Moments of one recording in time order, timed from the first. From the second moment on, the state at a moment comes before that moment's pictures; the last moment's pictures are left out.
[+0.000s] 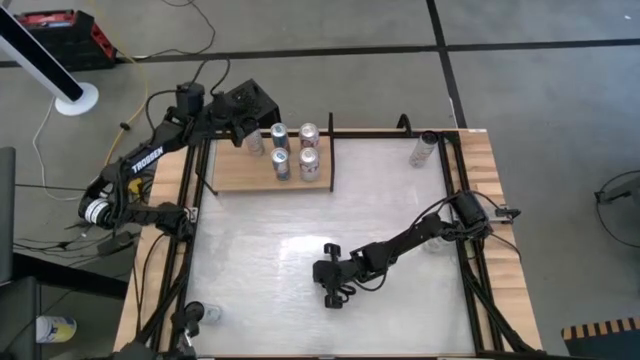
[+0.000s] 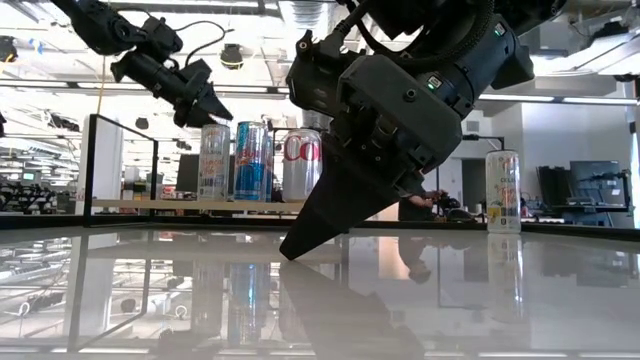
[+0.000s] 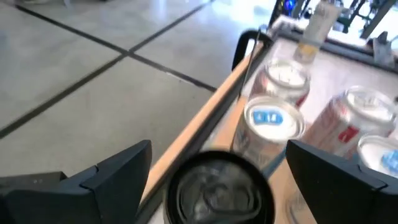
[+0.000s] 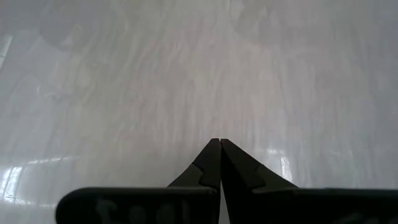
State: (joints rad) left arm 1.18 1.22 0.84 -0.03 0.58 0.19; right arm 0.36 2.07 1.21 0.05 0.16 0.33
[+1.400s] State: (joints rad) left arm 0.41 0.84 0.89 -0.28 0.33 0.09; right arm -0.19 1.26 1.21 -1.12 0.83 0.70
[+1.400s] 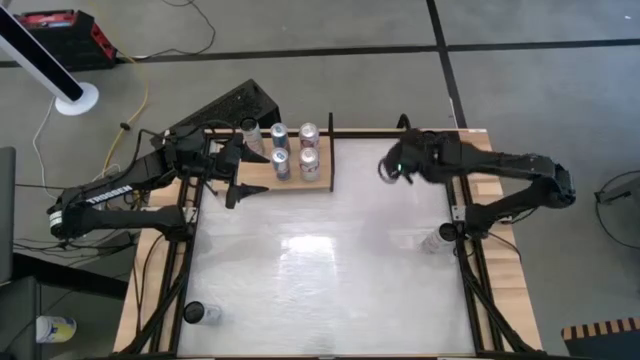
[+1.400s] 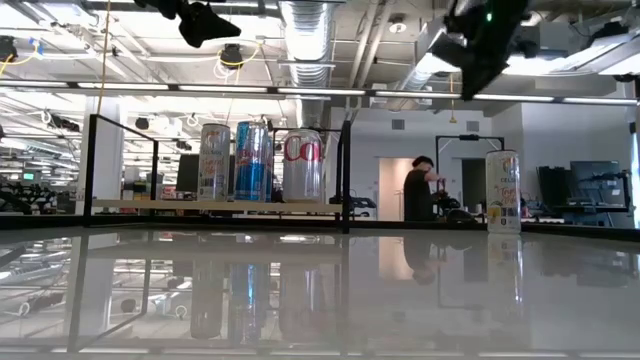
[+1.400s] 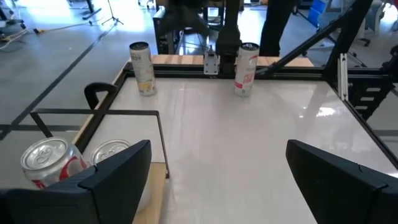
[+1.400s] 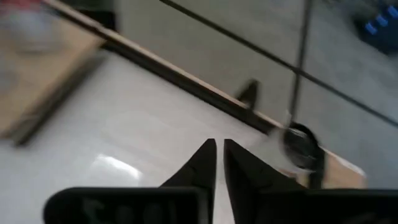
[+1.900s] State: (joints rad) left arm 0.41 0.85 0.89 -0.32 0.33 0.15; right arm -0.55 1.26 1.19 -1.18 0.79 0.69
